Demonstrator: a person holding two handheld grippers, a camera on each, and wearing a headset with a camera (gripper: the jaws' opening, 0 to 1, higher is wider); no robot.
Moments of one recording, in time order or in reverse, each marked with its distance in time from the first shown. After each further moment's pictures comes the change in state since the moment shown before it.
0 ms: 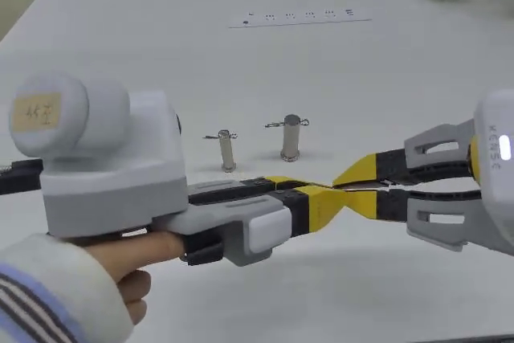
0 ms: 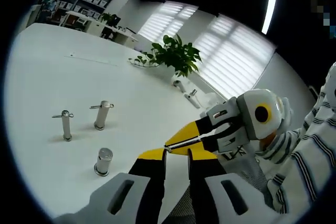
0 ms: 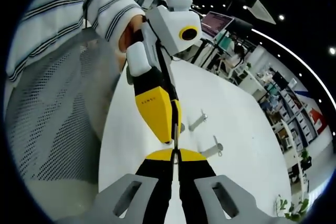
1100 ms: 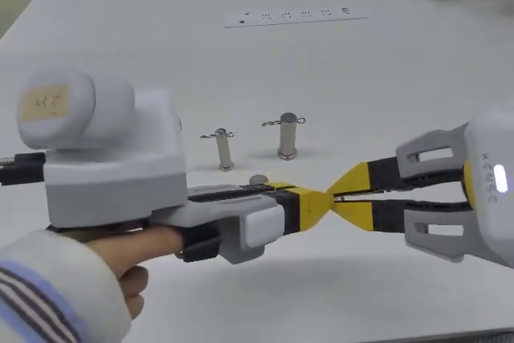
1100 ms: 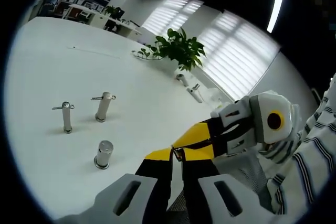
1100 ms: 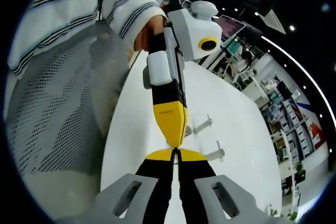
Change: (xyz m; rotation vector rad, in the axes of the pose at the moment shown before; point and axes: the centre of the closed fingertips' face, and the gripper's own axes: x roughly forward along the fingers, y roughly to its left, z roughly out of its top) left arm 0.001 0.002 -0.010 -0.035 0.060 0.020; right arm -0.004 0.012 0.005 -0.101 0.022 0.017
